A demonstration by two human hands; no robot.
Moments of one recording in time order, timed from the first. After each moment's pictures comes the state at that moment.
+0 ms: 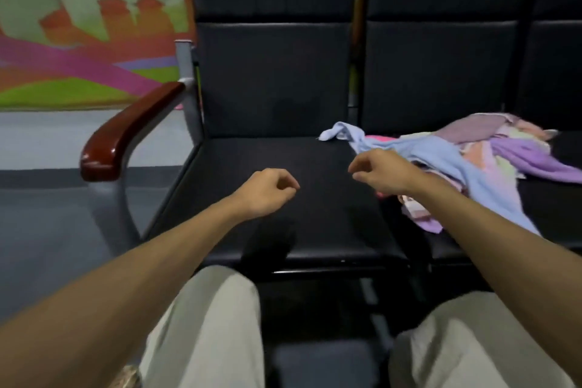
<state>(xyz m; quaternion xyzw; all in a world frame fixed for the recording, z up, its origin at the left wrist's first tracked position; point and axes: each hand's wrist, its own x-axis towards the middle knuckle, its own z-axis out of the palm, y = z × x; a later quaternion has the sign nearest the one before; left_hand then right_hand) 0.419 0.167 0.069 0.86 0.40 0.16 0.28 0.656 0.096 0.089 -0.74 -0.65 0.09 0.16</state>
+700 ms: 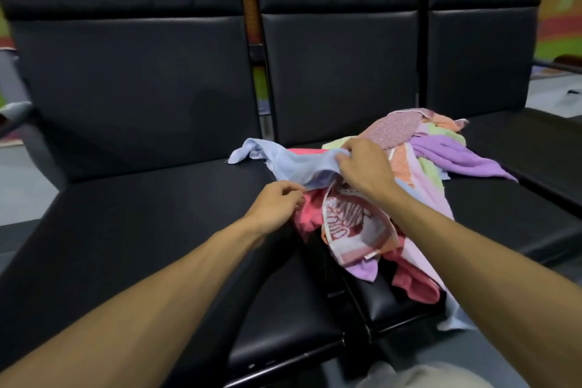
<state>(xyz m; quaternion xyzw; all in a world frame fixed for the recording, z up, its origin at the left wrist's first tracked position) 0.653 0.214 0.023 0.75 0.34 0.21 0.53 0.821 0.144 0.057 -0.85 -0.43 -0.09 0.28</state>
